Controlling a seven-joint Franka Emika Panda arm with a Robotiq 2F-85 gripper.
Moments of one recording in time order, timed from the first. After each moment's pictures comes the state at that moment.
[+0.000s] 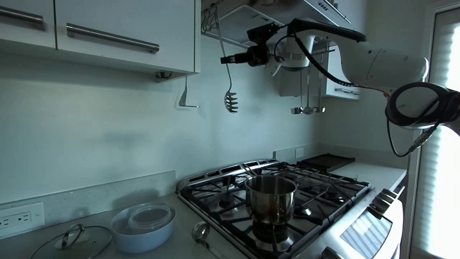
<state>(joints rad) 0.28 0.58 0.21 -0.64 1.09 1.73 1.79</state>
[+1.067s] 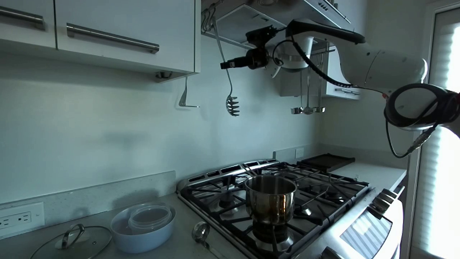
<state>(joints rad) 0.28 0.60 0.22 -0.63 1.03 1.73 1.79</state>
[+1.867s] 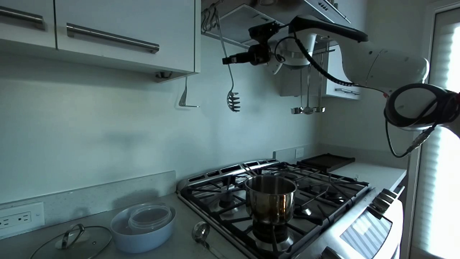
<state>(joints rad) 0.27 0.60 0.22 -0.60 1.03 1.73 1.79</state>
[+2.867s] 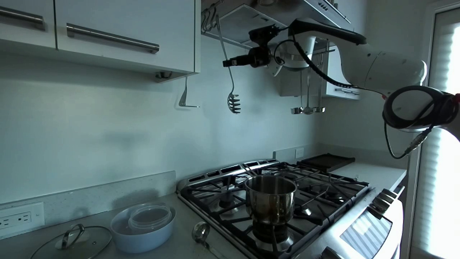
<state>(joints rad) 0.27 0.61 0.22 -0.59 1.03 1.73 1.79</state>
